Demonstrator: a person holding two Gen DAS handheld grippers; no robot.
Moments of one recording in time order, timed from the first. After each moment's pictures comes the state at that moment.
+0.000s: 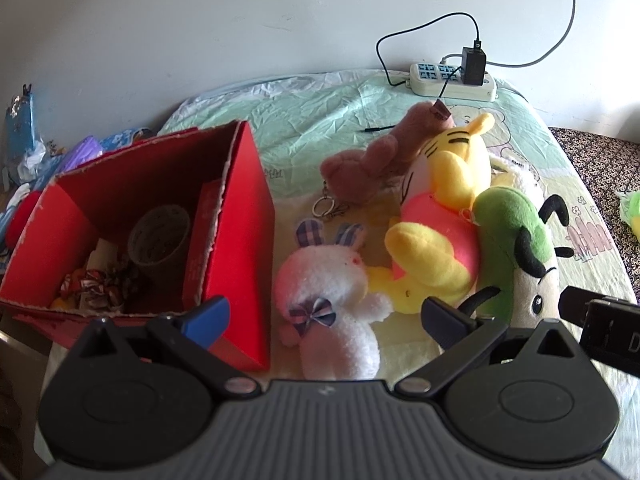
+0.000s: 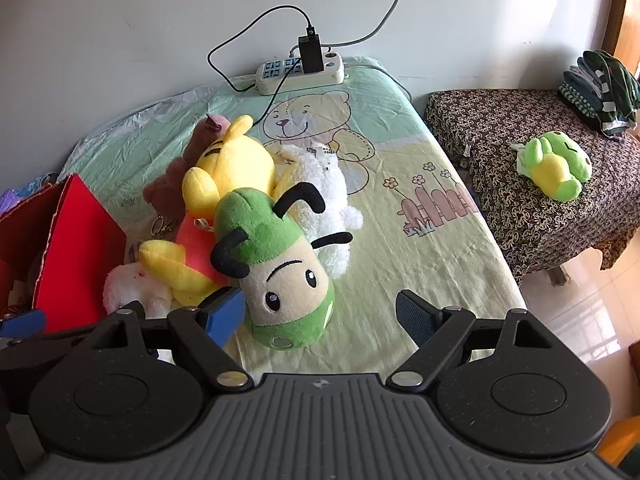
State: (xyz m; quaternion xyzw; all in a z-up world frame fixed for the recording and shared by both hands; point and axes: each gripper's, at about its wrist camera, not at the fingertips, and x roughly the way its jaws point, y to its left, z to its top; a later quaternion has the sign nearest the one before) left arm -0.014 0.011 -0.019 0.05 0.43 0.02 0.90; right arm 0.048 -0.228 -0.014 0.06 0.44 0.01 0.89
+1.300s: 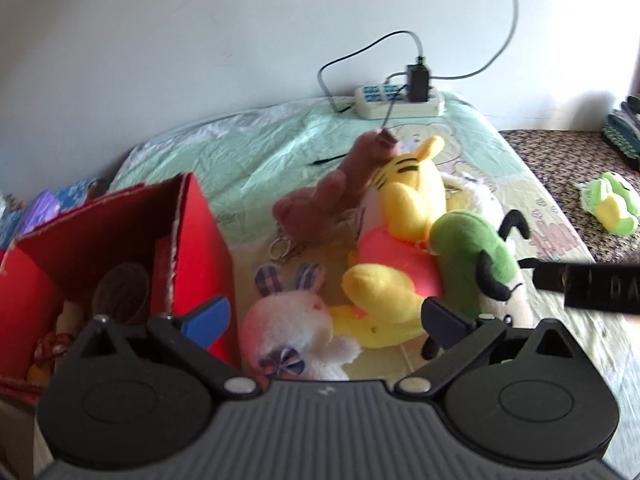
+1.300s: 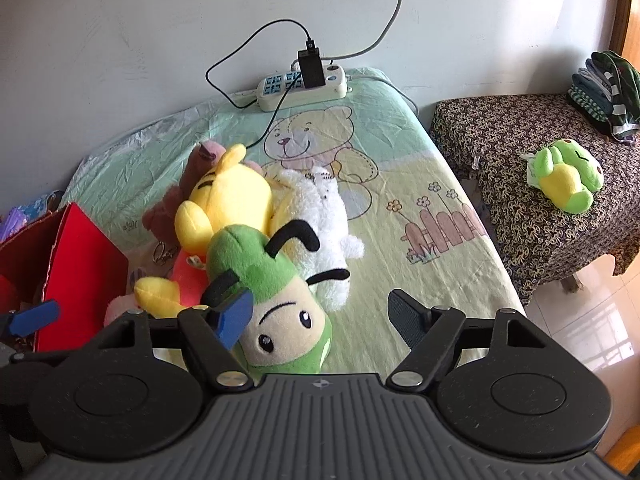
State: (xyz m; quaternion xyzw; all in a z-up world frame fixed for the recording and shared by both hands) left arm -0.002 0.000 -0.013 0.09 0.39 -0.08 0.91; right arm 0.076 -0.247 -0.009 0.08 0.43 0.03 0.90
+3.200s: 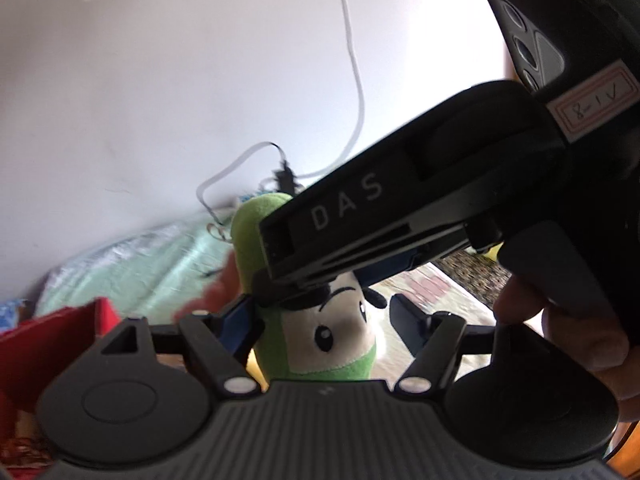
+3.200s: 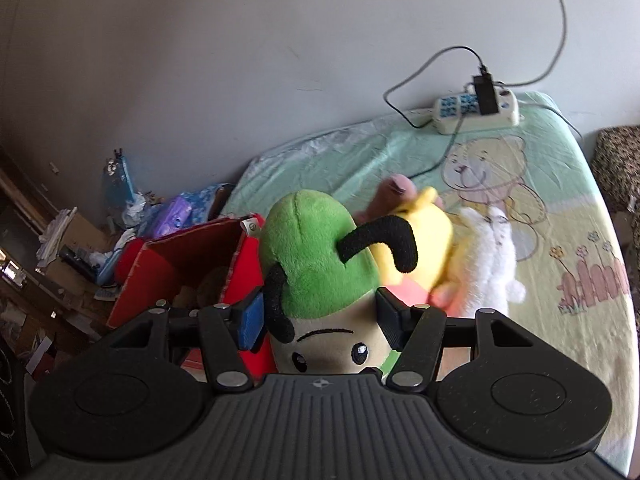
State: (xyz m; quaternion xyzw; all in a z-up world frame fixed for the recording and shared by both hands) left arm -0.089 -0.003 0.024 0.10 0.24 -0.24 0.94; right arm 0.081 -0.220 0.047 0.12 0.40 0.30 0.86
